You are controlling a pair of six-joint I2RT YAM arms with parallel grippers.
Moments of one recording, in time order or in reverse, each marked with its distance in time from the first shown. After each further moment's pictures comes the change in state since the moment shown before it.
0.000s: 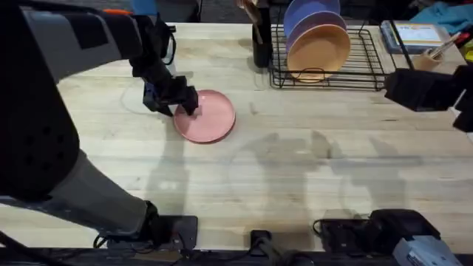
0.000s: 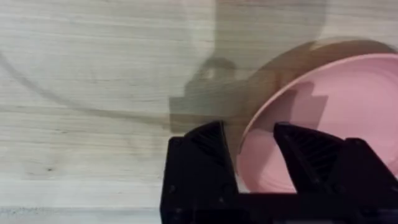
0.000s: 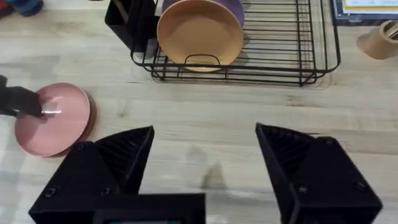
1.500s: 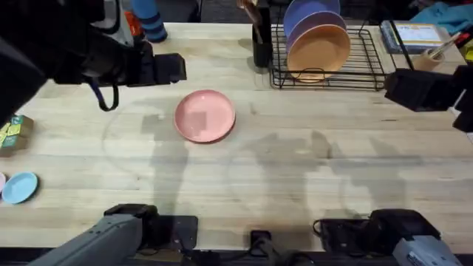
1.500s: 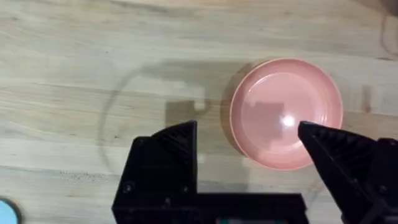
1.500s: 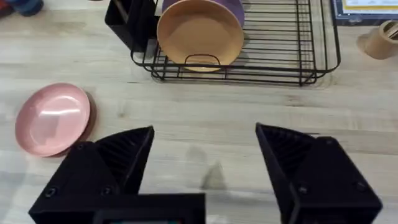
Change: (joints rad) left arm 0.008 -0.587 -0.022 -0.076 -0.080 0.026; right arm 0.000 0.000 0.000 0.000 0.000 0.000
